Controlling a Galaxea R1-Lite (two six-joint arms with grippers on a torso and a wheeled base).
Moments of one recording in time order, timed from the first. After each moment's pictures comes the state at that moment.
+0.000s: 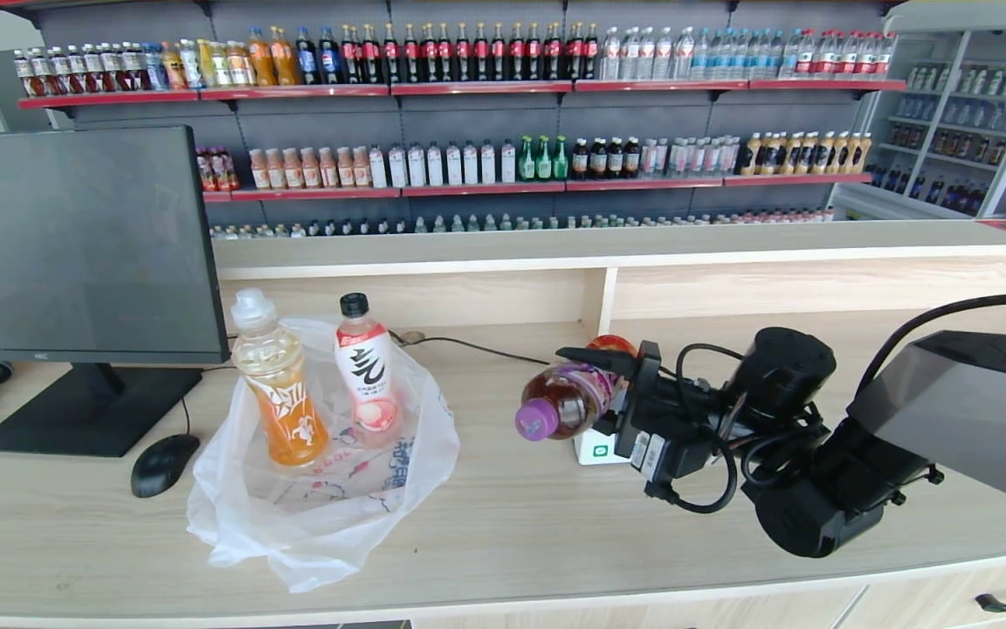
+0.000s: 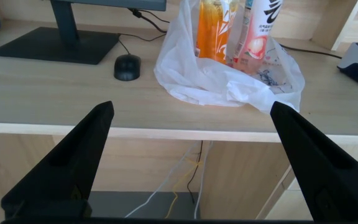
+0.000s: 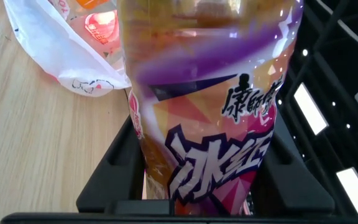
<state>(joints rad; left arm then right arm) 0.00 0.00 0.00 0.00 0.00 0.00 0.41 2.21 -0.84 -1.57 0.83 -1.22</state>
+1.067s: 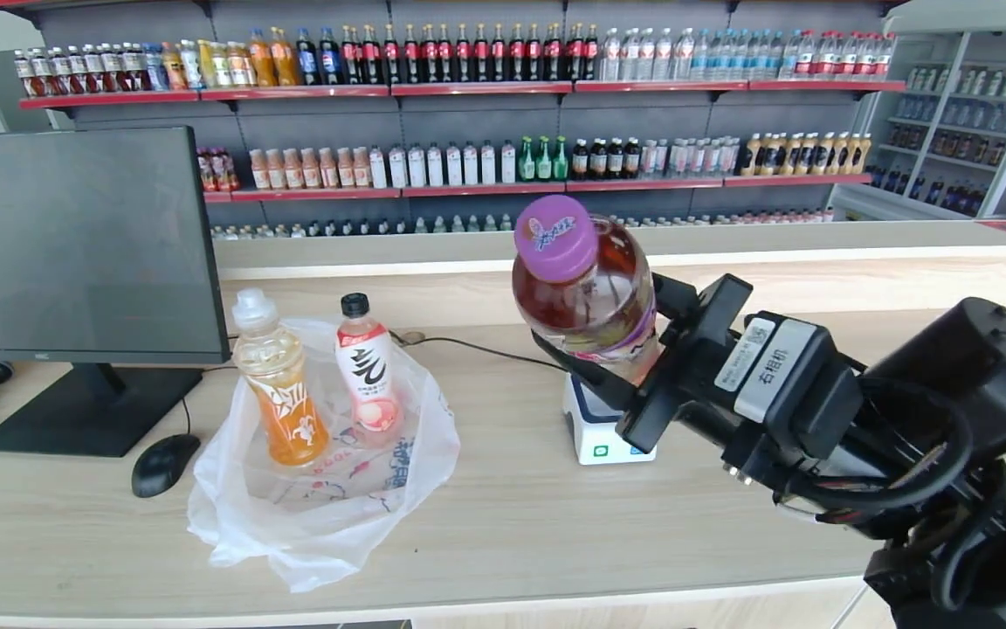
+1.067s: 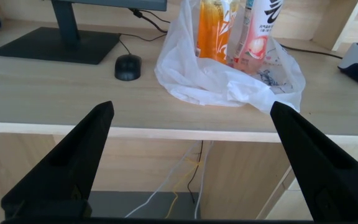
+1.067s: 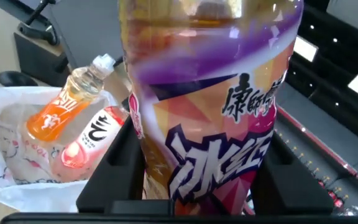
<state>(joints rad) 0.00 0.00 0.00 0.00 0.00 0.00 0.72 1.78 -0.62 -1.57 0.31 -0.73</state>
